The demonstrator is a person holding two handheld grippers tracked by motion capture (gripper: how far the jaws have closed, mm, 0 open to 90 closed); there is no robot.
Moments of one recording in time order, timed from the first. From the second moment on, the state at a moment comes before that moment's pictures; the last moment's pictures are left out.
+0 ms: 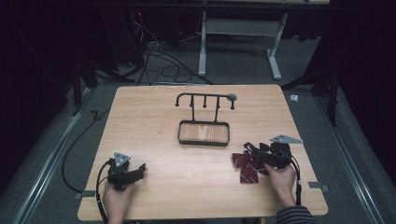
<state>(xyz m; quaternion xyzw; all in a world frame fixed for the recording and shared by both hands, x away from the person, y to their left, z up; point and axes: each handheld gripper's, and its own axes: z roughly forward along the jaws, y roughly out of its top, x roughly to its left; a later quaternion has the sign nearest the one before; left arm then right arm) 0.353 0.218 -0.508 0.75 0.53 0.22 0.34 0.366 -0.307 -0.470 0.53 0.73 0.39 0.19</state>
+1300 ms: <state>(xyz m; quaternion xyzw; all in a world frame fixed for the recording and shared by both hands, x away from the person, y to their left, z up) 0.353 0.218 -0.508 0.75 0.53 0.22 0.34 0.375 -0.300 -0.480 0.51 0.75 0.38 0.17</state>
